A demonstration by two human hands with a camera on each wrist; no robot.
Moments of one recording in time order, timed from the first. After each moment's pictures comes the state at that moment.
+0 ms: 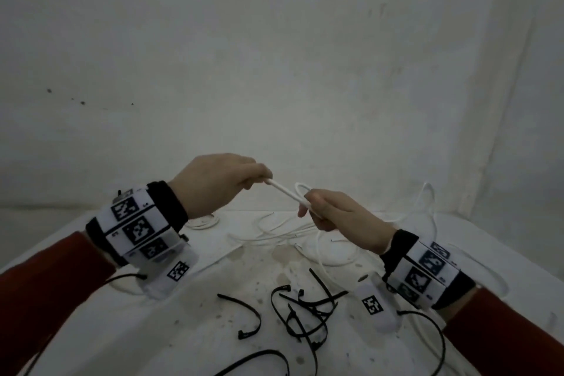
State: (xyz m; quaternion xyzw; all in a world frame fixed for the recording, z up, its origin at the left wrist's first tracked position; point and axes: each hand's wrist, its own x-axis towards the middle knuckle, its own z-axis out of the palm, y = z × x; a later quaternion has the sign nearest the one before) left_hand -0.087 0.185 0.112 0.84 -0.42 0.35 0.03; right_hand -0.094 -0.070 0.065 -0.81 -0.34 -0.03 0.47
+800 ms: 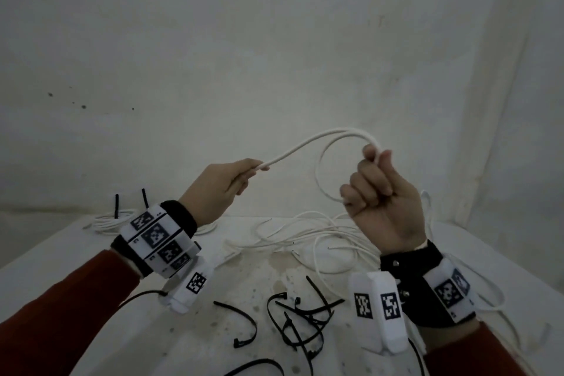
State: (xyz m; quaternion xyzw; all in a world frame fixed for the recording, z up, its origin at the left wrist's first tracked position) left_hand -0.055 0.182 0.086 0.82 -0.35 0.32 0.31; right_hand -0.106 -0.083 0.095 -0.22 -0.45 0.16 0.85
